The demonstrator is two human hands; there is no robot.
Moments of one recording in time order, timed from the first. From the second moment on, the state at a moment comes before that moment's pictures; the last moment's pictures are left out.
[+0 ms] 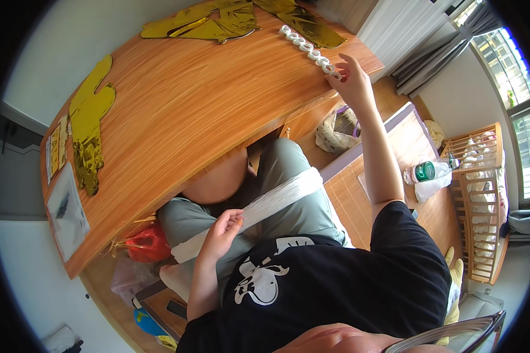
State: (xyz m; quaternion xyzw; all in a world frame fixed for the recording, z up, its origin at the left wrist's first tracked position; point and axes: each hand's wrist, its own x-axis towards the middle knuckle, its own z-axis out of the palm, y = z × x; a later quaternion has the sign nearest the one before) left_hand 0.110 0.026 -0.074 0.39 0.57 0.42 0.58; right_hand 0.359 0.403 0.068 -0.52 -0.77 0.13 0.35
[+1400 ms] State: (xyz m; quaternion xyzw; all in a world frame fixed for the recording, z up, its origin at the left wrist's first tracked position) left_hand 0.114 0.032 -0.070 0.38 0.58 0.46 0.56; right_hand 0.376 0.425 0.046 -0.41 -0.70 0.33 0.48
